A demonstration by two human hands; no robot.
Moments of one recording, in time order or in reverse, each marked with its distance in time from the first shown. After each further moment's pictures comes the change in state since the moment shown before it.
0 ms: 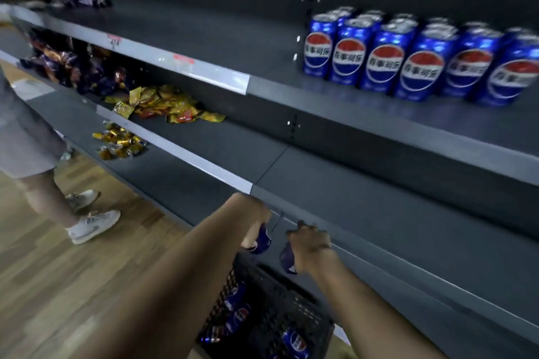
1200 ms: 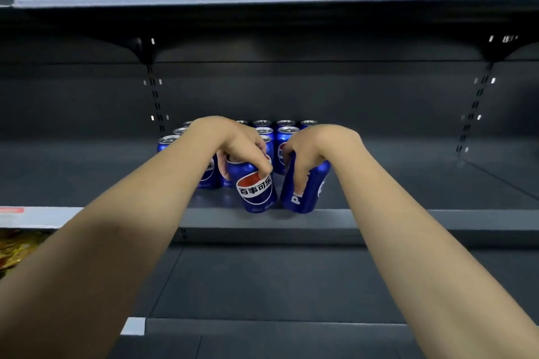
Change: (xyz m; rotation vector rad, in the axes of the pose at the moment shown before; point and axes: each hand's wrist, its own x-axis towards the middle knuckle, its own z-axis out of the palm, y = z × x) left_hand -0.097 0.055 -0.310 -0.373 0.456 0.314; right_hand -0.190 0.210 -0.260 0.196 0.310 0.421
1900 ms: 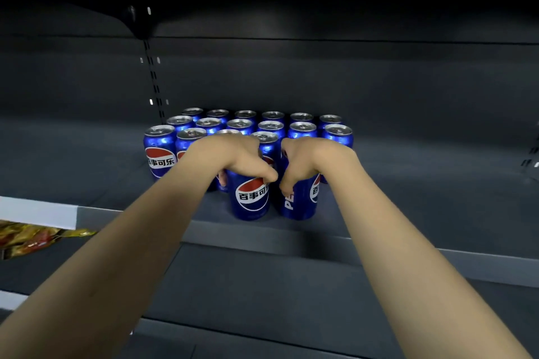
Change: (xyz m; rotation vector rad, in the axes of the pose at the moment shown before) left_hand 0.077 -0.013 0.016 0.010 0.134 -0.178; right_hand 0.089 0.019 0.023 0.166 -0.008 -0.099
